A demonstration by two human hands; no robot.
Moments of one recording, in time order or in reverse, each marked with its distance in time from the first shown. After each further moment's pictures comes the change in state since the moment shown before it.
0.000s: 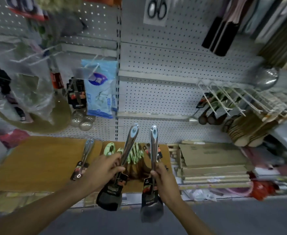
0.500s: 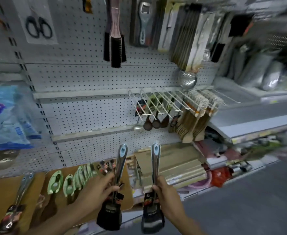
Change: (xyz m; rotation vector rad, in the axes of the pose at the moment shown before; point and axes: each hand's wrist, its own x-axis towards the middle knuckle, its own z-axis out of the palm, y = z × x) left_hand 0.113 0.188 0.123 0.021 -0.079 0.172; right_hand -0.051 0.166 -0.203 -0.140 0.127 0.174
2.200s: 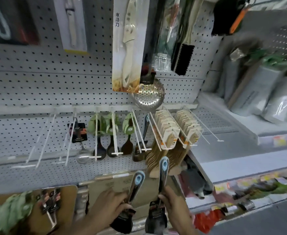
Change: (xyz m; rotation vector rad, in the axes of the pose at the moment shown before) left_hand 0.364 0.186 0.205 0.112 0.104 0.109; right_hand 0.252 0.295 -0.239 0.092 -0.047 0.033
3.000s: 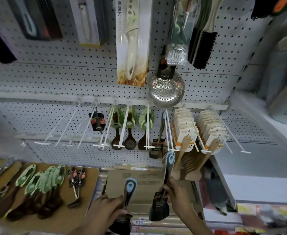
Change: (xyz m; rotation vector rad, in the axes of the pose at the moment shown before) left_hand -0.027 0.066 -0.022 0.154 -0.101 -0.282; right_hand 0.068 0.038 -0.001 0.292 -0.223 0.041
